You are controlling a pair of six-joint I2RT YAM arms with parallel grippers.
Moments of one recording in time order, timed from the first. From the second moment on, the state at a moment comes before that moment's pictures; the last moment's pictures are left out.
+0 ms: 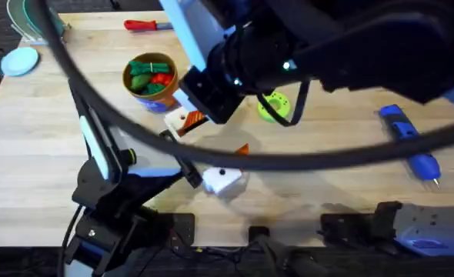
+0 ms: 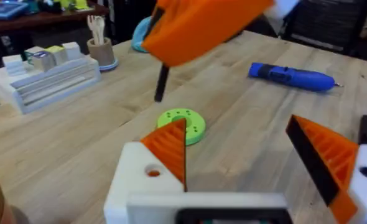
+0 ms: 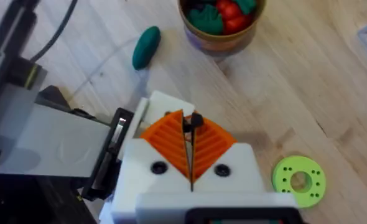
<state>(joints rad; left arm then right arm) -0.35 0.01 0.01 -0.05 0.60 -0.04 1.03 1.52 1.58 -0.90 0.04 0.07</state>
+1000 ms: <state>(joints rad) -0.35 0.01 0.01 -0.05 0.64 -0.02 1.05 1.61 1.59 -0.91 -0.04 0.07</state>
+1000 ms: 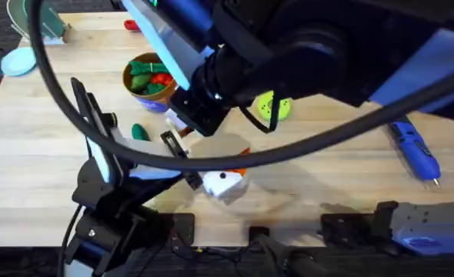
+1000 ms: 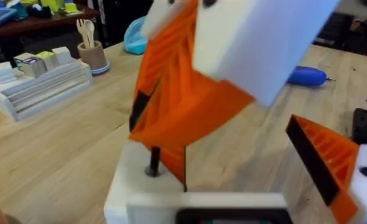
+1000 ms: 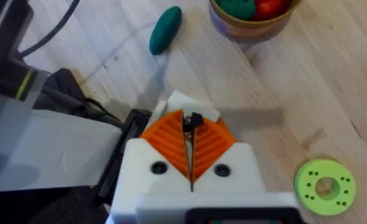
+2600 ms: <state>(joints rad) -0.35 0.01 0.01 -0.05 0.64 -0.02 1.04 1.66 1.59 -0.91 -0.05 0.05</state>
